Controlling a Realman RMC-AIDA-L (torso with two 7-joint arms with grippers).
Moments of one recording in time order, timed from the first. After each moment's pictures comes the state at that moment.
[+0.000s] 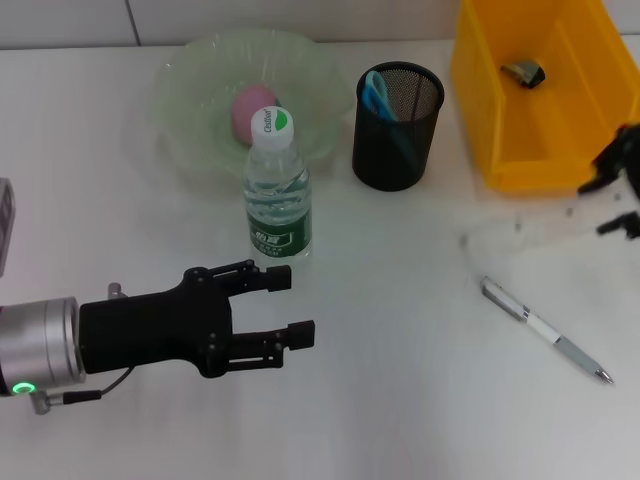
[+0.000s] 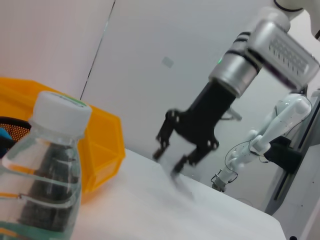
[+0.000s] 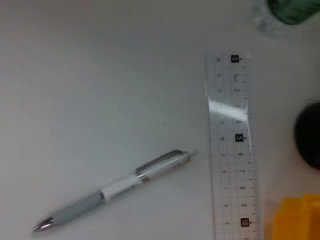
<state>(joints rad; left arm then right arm) -0.37 -2.05 1.09 0.49 1.61 1.64 -1.24 0.65 2.07 -0.99 -1.42 -2.75 -1.80 1.15</state>
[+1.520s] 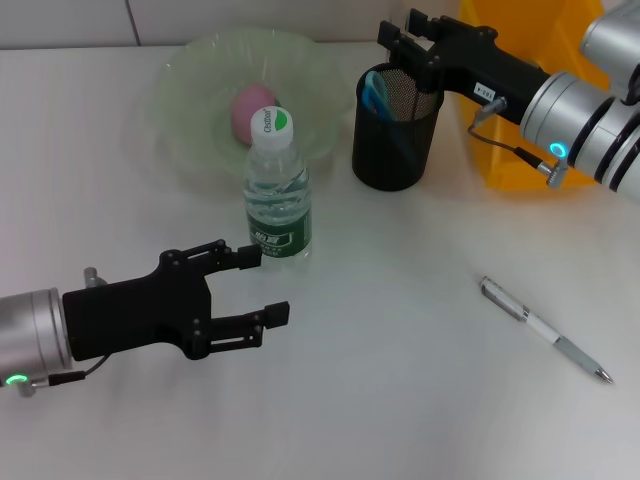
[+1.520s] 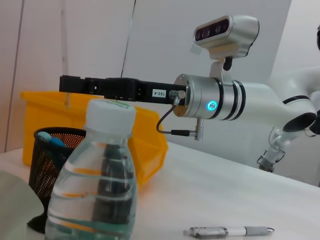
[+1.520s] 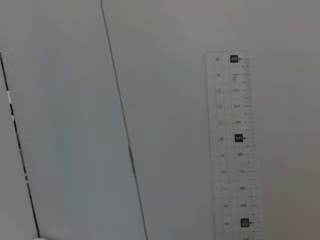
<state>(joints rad) -0.35 -2.04 1.07 0.50 1.61 1.54 -1.09 0.80 2.09 -0.52 -0.11 -1.50 -1.08 0.85</state>
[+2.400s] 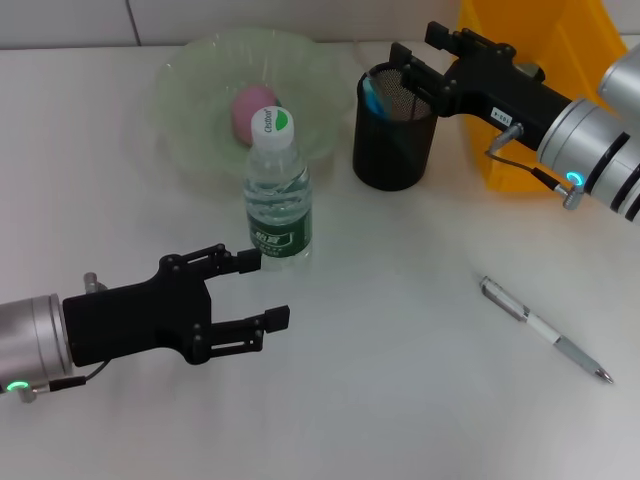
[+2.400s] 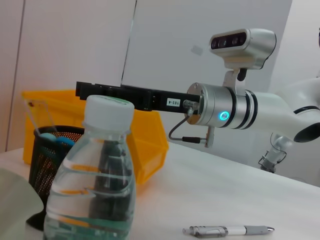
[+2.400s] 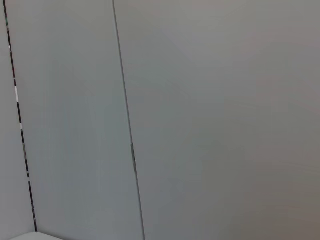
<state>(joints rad) -0.34 -2.05 1.07 0.50 1.61 1.54 -1.09 0.74 2.09 -0.52 -0.10 -1.48 -1.14 0.73</state>
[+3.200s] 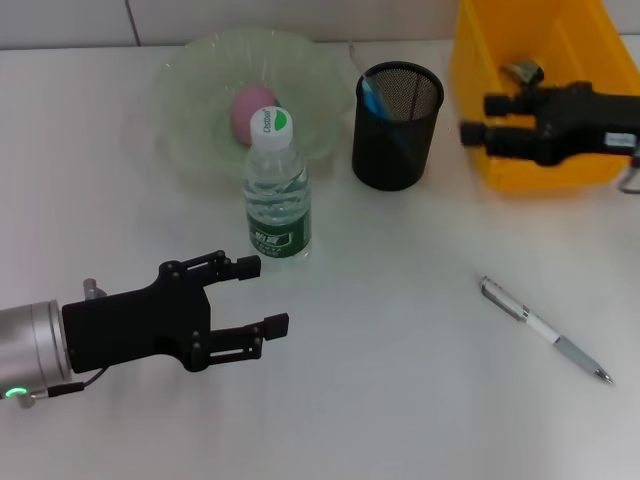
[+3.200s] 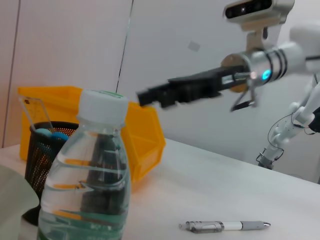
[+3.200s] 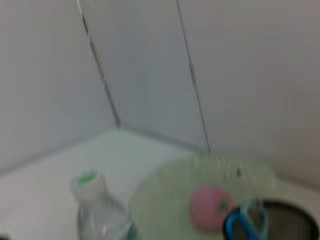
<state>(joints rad) -0.33 -2.05 1.07 0.50 1.61 1.55 -1.08 0.47 2.08 -0.86 -1.03 -1.93 -1.43 1.75</state>
